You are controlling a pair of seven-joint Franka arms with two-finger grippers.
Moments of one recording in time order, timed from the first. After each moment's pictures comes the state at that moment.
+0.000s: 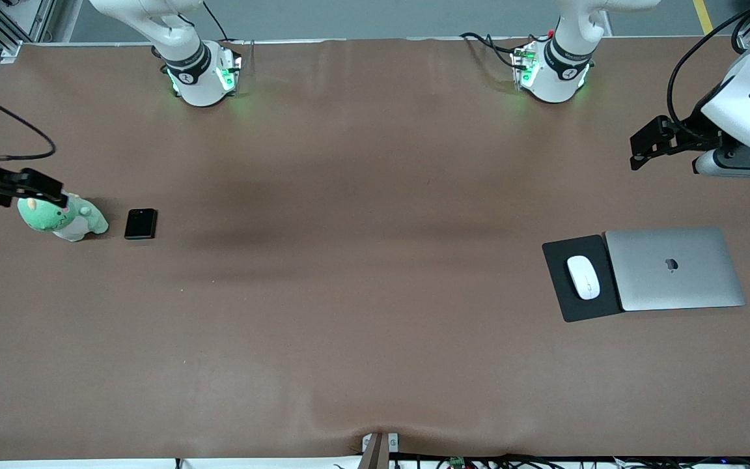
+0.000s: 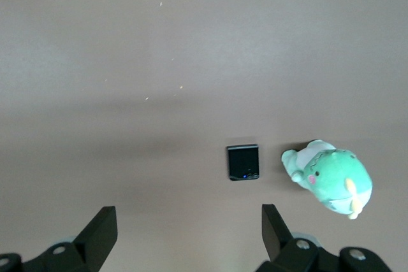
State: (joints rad) left arm -0.16 0.02 -0.01 -1.48 -0.01 1.51 -0.10; right arm 0.09 0.10 -0.12 -1.51 0.00 1.54 0.00
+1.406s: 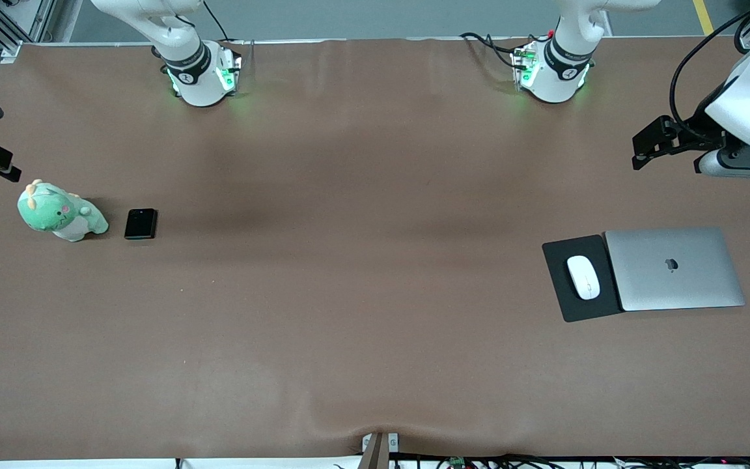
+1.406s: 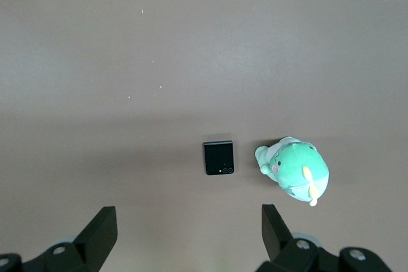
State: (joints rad) left arm -0.16 0.02 -0.01 -1.48 -0.01 1.51 -0.10; right arm 0.00 0.03 -0.13 -1.50 -0.01 1.51 -0.10
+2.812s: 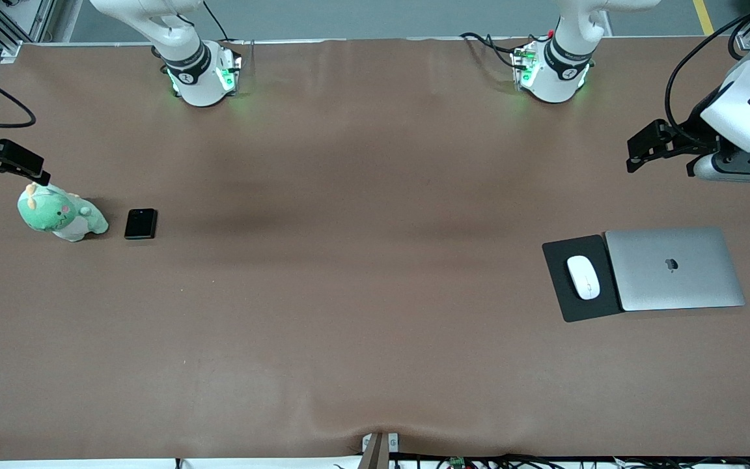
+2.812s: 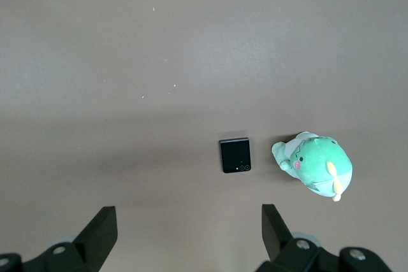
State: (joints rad) left arm -0.16 0.02 -0.01 -1.50 -0.04 1.53 -0.10; right arm 0.05 0.03 -0.11 -1.52 -0.01 1.52 0.00
